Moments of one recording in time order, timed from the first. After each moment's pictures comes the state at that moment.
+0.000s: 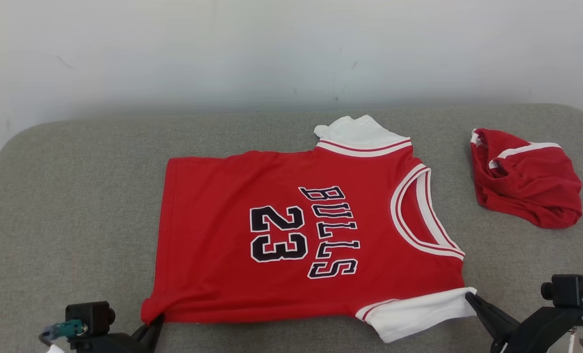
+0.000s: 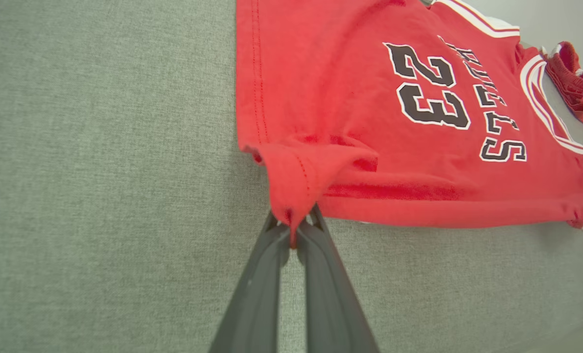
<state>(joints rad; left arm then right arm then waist) -0.02 0.20 -0.21 0.18 -0.45 -0.04 0.34 0.11 -0.34 0.09 -0.03 0.85 0.00 0.38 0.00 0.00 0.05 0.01</state>
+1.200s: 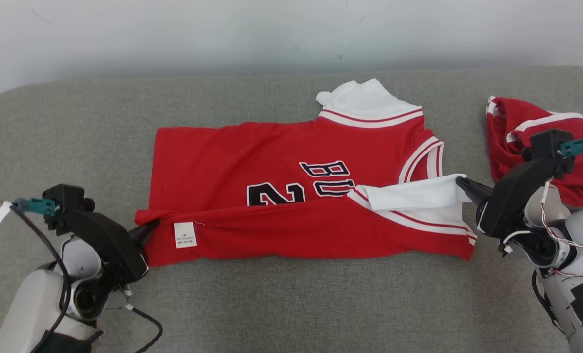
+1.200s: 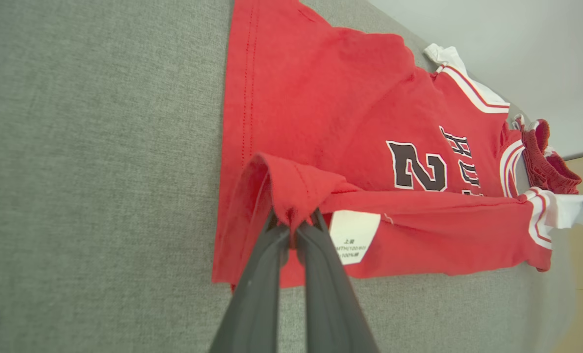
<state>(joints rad) -0.49 0.19 -0.15 0.52 -0.67 -0.11 0.55 -0.53 -0.32 0.20 0.46 0.83 0.02 0.54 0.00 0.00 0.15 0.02</state>
